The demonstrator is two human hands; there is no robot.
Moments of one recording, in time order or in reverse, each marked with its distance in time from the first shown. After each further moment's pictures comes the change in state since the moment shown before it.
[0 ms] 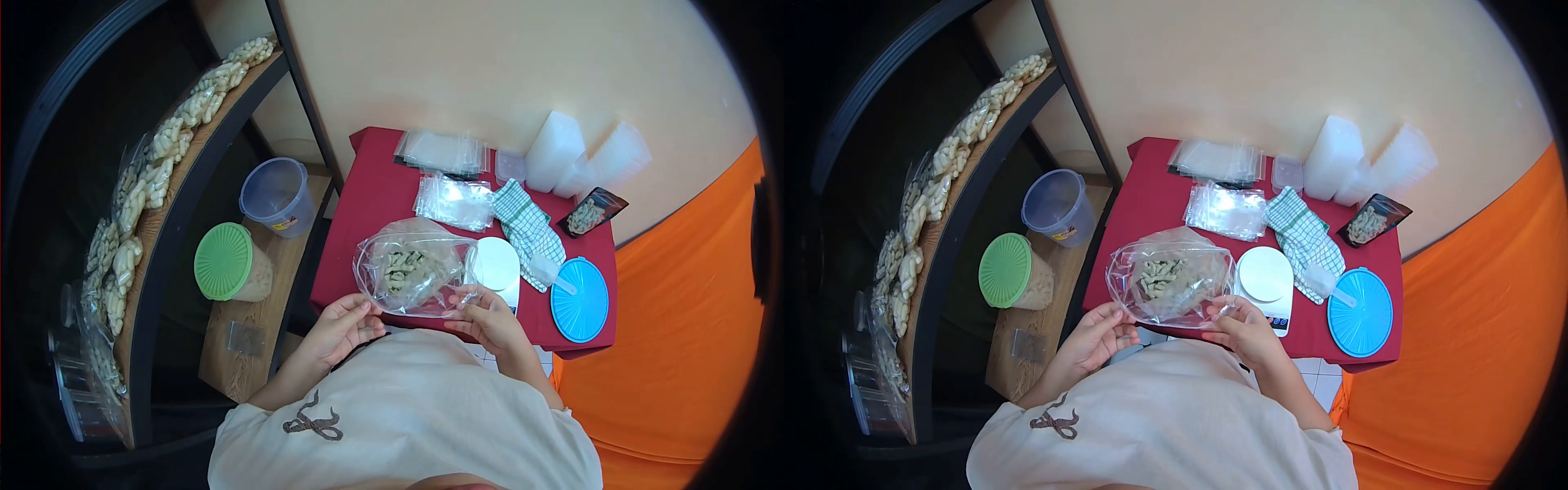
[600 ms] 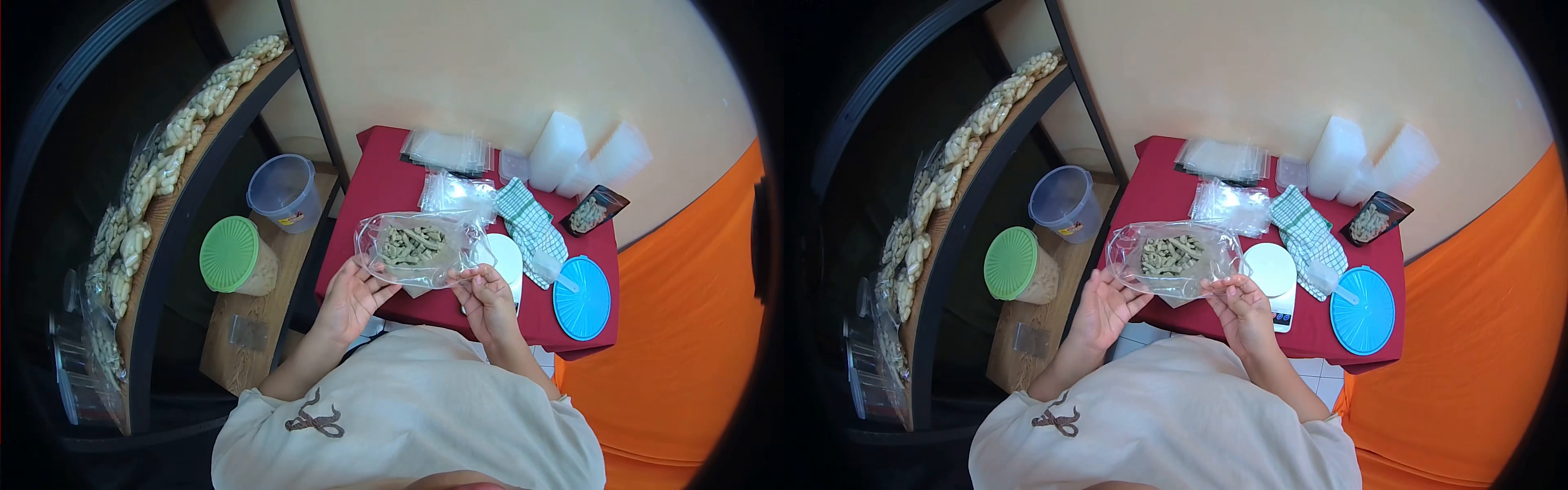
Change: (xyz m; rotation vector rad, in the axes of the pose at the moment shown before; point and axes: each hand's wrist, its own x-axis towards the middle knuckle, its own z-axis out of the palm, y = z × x) left_hand 0.019 0.011 0.035 -0.332 -0.065 0.383; right_hand 0.016 0.016 0.010 0.409 -0.157 -0.472
